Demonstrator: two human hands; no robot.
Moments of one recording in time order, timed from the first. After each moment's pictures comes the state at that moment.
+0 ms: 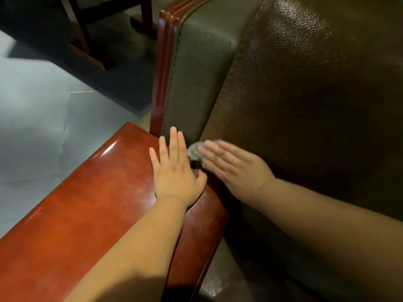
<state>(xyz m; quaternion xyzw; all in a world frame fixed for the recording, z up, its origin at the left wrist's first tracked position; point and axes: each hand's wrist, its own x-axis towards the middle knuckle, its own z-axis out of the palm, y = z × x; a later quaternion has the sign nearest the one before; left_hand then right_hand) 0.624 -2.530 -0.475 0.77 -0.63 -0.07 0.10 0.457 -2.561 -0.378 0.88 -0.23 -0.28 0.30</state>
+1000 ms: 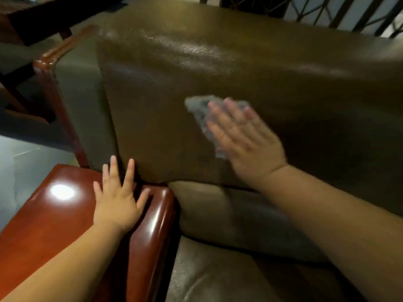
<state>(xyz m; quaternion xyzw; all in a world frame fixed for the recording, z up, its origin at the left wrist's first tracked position) 0.614 -2.511 -0.478 0.68 -0.72 -0.07 0.12 0.282 -2.519 -0.316 0.80 -0.46 0.14 0.36</state>
